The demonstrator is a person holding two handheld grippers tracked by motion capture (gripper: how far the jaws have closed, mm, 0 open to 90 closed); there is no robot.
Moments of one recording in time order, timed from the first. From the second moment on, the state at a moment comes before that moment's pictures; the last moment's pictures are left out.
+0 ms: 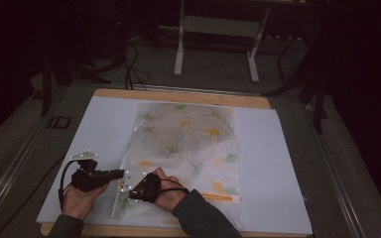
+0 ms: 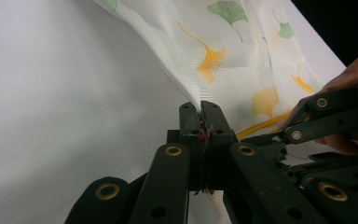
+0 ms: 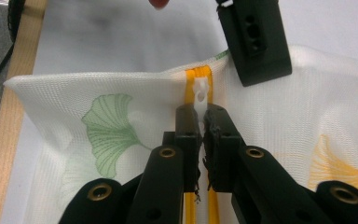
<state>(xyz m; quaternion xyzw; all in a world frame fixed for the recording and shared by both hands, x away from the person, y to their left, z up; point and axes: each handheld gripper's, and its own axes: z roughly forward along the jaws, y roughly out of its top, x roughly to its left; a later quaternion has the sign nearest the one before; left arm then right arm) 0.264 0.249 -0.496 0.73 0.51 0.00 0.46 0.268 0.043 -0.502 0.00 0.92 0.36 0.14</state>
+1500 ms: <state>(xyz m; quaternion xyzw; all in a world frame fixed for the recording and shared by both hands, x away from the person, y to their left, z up) 0.264 0.249 -0.495 0.71 0.51 -0.02 0.48 0.263 0.048 -0.503 -0.01 0.91 0.38 0.17</state>
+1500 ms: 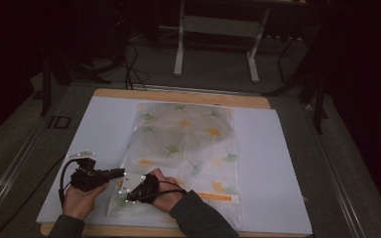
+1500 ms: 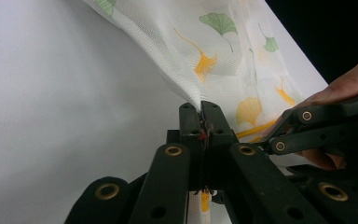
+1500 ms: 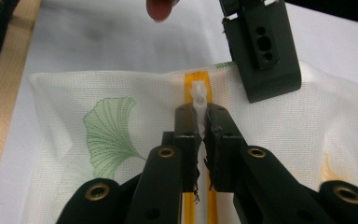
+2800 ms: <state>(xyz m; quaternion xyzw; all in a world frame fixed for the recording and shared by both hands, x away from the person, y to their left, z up) 0.262 0.245 -0.497 0.71 0.53 -0.02 0.47 0.273 0.043 -0.504 0.03 0.91 0.39 0.15</state>
